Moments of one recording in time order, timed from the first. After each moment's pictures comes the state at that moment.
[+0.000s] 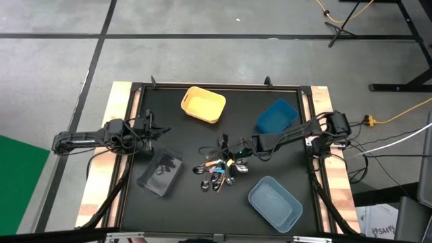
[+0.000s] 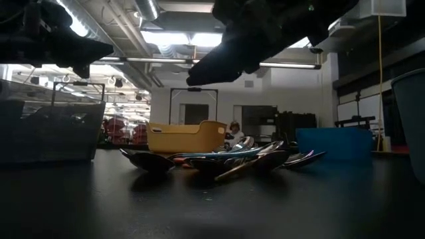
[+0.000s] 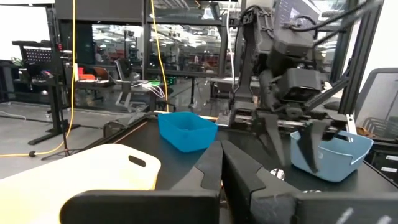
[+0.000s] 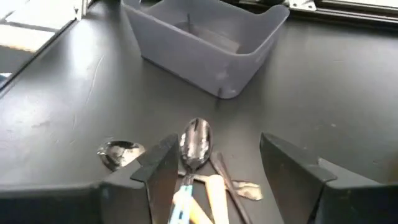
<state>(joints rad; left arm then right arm) 0.10 0.01 0.01 0.11 -0.09 -0.08 0.17 1.78 1.05 0.21 -0.02 -0.06</state>
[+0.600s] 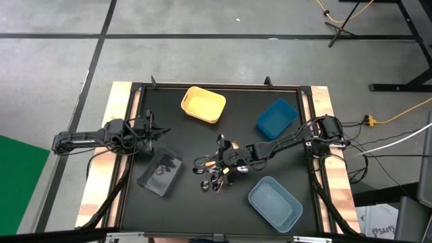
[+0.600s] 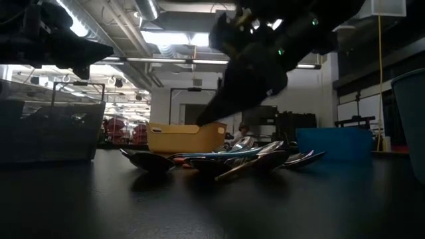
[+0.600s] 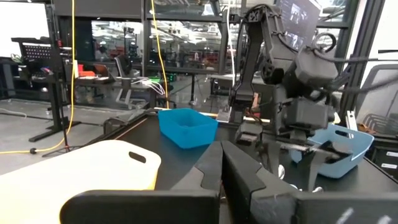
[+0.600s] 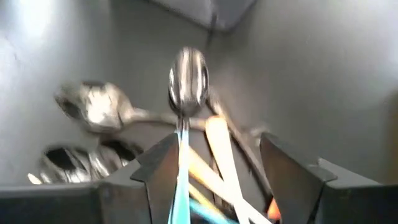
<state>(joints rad) 0.10 0.01 0.01 0.10 -0.09 -0.08 0.22 1.88 1.07 0.09 0.14 0.00</state>
